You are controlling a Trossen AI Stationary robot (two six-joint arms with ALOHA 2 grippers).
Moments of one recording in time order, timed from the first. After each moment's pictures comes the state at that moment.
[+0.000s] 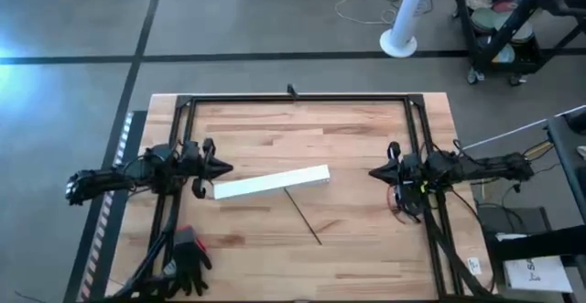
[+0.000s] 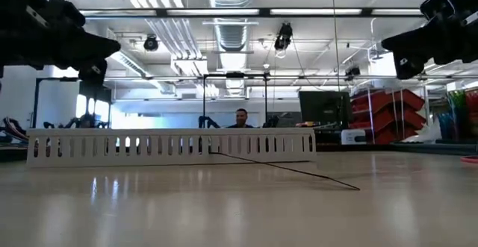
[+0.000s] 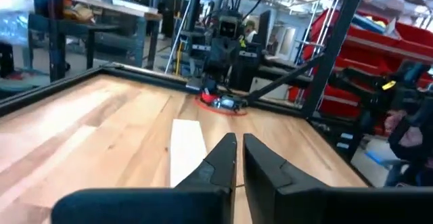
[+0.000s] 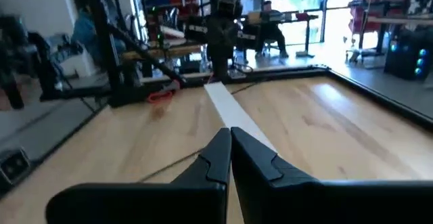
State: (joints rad) left arm 0.17 0.06 0.01 0.05 0.18 -0.25; right arm 0.09 0.05 0.01 0.02 0.05 0.08
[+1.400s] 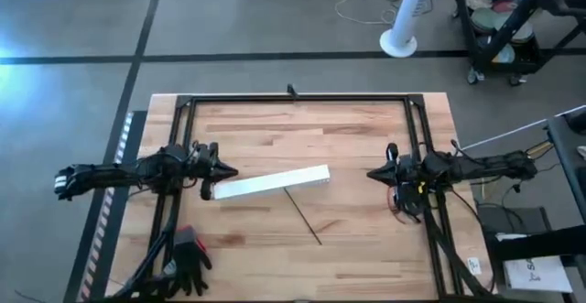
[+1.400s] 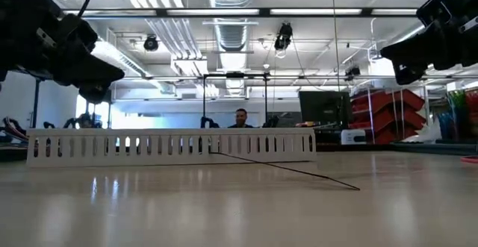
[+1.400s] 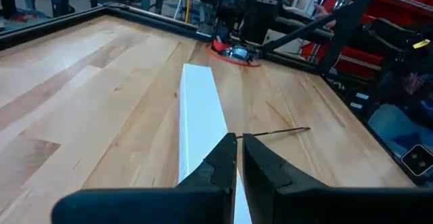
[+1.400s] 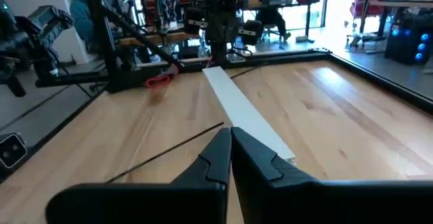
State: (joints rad) left arm 0.17 0.27 0.02 0.05 0.18 -0.25; right arm 0.09 0.09 0.01 0.02 0.05 0.10
